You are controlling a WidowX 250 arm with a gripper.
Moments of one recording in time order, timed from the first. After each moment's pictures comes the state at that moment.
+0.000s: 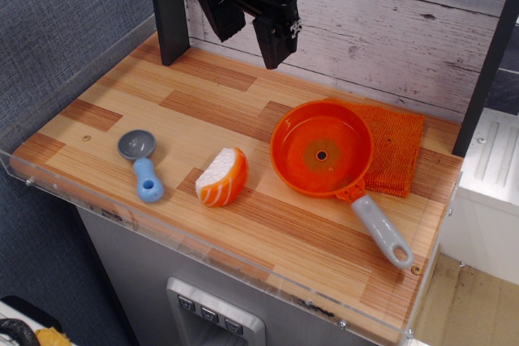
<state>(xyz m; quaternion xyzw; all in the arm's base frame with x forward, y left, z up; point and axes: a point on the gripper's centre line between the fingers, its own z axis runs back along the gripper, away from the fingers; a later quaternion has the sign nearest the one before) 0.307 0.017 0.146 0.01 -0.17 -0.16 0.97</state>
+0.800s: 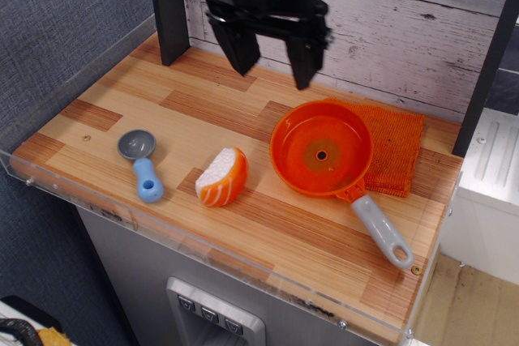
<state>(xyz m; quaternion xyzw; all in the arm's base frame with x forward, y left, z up) 0.299 -0.014 0.131 -0.06 -0.14 -0.04 0.99</state>
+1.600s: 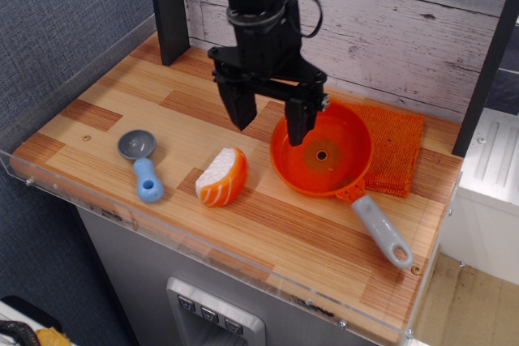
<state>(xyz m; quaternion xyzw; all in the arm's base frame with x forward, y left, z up) 0.301 -0.001 0.071 -0.04 -0.07 -0.03 1.00</state>
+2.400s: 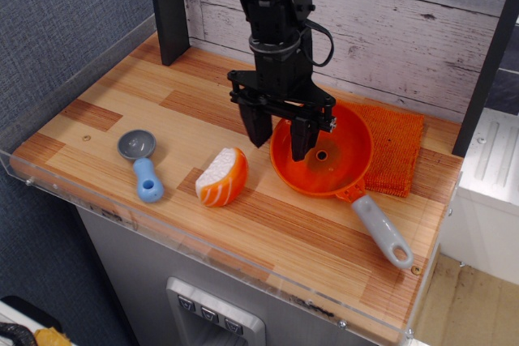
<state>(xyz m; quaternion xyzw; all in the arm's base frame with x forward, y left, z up) 0.324 -0.004 0.033 -0.04 -0.04 -0.04 1.00</state>
